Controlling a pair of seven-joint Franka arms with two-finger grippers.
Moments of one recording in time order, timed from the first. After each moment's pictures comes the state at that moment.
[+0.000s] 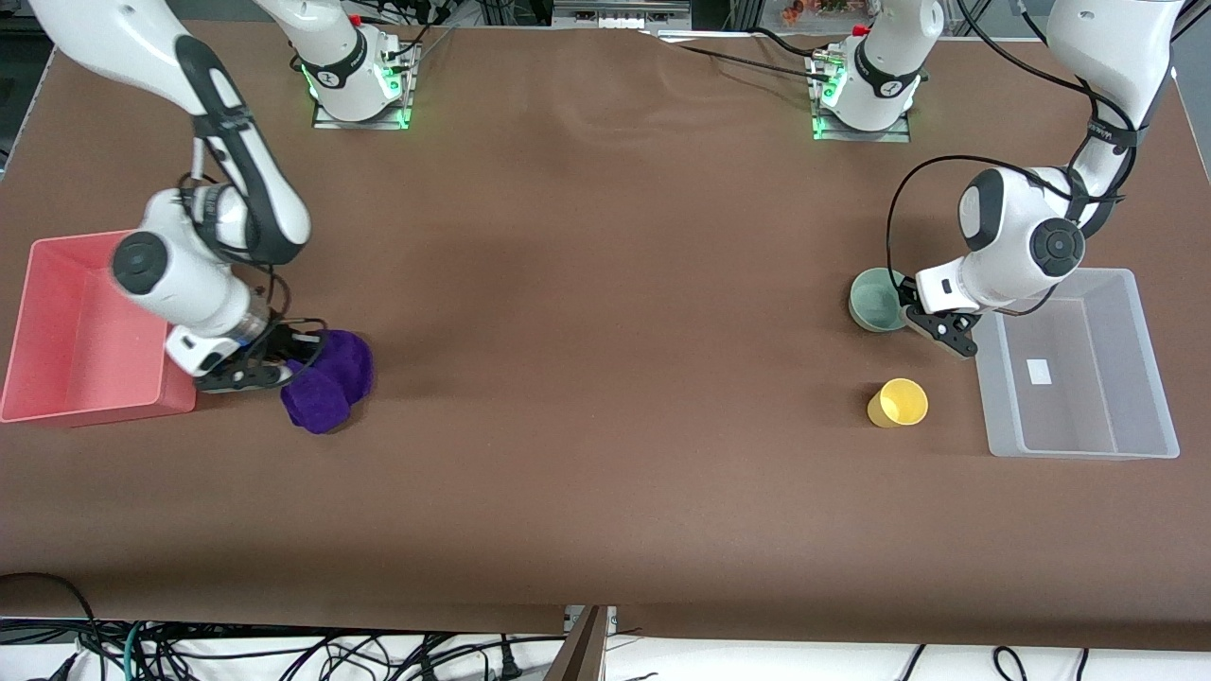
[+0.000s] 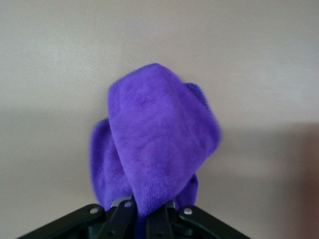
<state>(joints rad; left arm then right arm) 0.26 0.30 -0.20 -2.33 0.03 2.52 0.63 -0.06 0.35 0.09 -1.97 -0.01 2.29 -0.06</state>
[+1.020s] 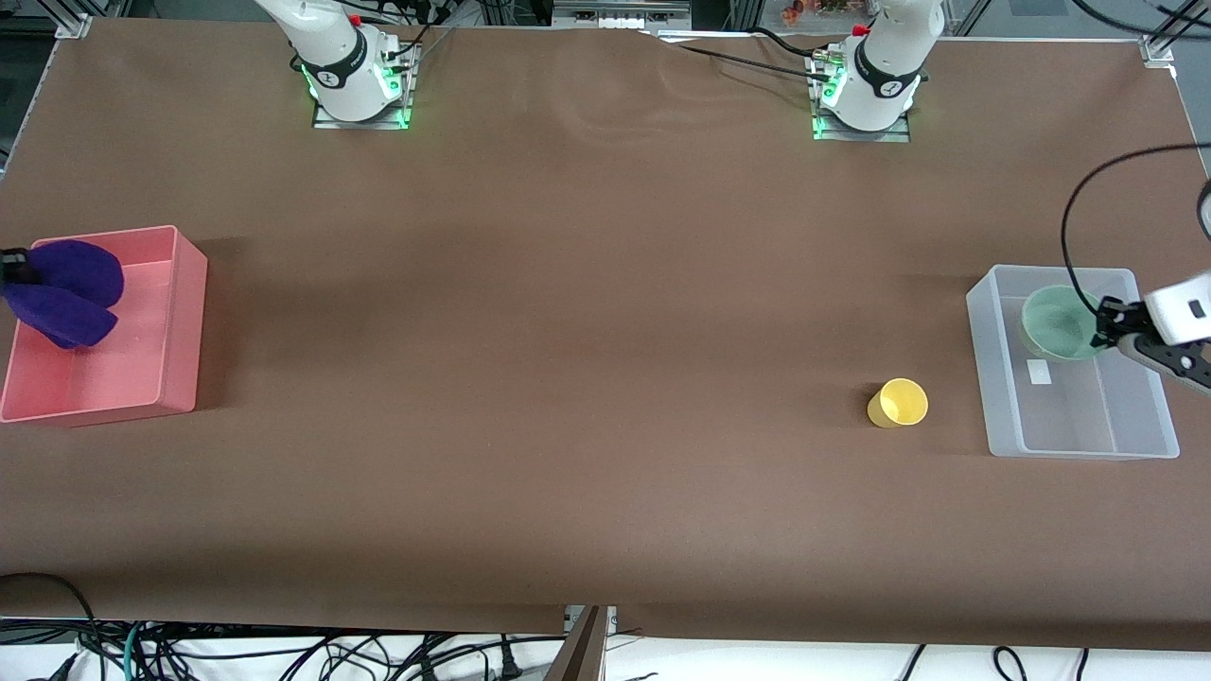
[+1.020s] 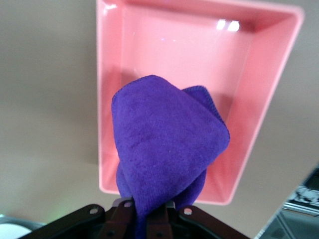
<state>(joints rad) 0.54 0.41 -0.17 -1.76 0.12 2.08 0.84 -0.11 0.41 -0.37 -1.61 -0.06 1.75 -0.71</state>
